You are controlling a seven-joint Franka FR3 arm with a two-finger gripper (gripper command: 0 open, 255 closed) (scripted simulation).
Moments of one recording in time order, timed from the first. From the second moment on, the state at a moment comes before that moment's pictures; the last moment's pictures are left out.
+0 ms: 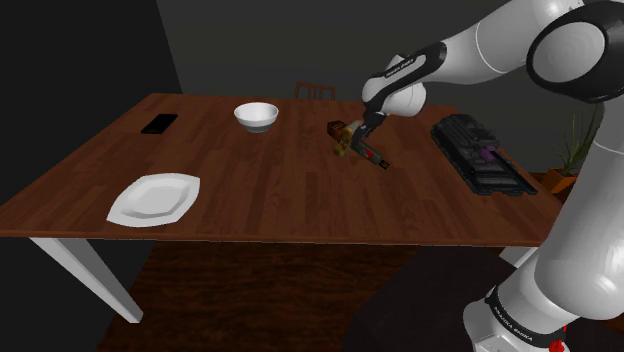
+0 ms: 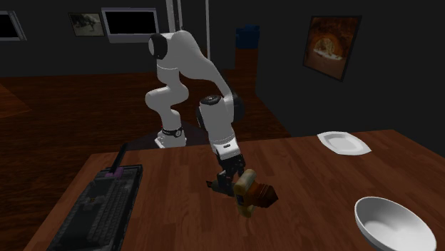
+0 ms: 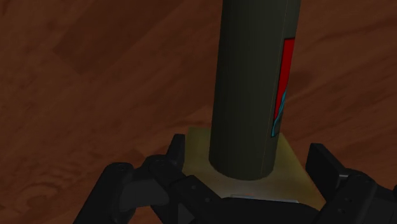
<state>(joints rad) -0.08 0.26 -0.18 -2.06 0.35 2.59 -0.73</state>
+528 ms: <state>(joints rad) -0.09 0.31 -0.17 -2.05 0.37 2.62 -0.74</state>
